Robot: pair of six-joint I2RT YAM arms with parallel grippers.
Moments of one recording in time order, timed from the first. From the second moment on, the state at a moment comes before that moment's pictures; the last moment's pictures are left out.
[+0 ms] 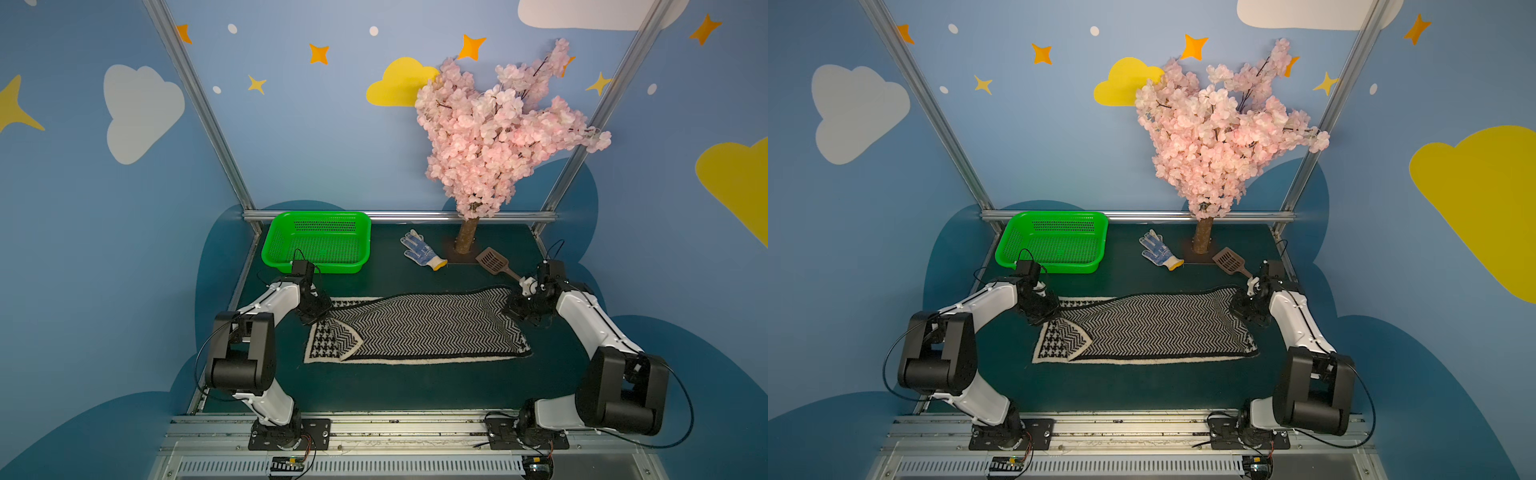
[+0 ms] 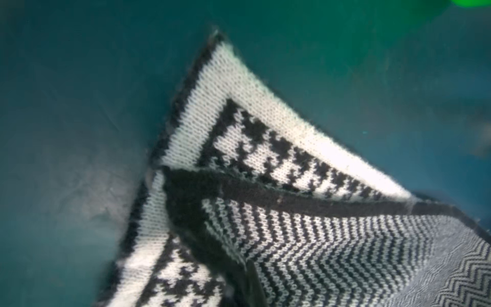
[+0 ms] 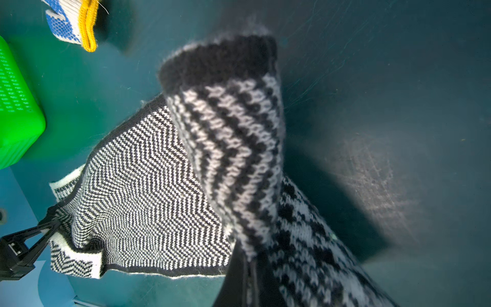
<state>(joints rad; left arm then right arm) -0.02 1.65 1.01 -0.67 0.28 -0.57 -0.10 1.42 0.99 -0.84 -0.35 0.33</state>
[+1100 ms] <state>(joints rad) -0.18 1.27 0.84 -0.45 -0.03 -0.58 -0.16 1.42 0.96 -0.84 -0.40 0.31</state>
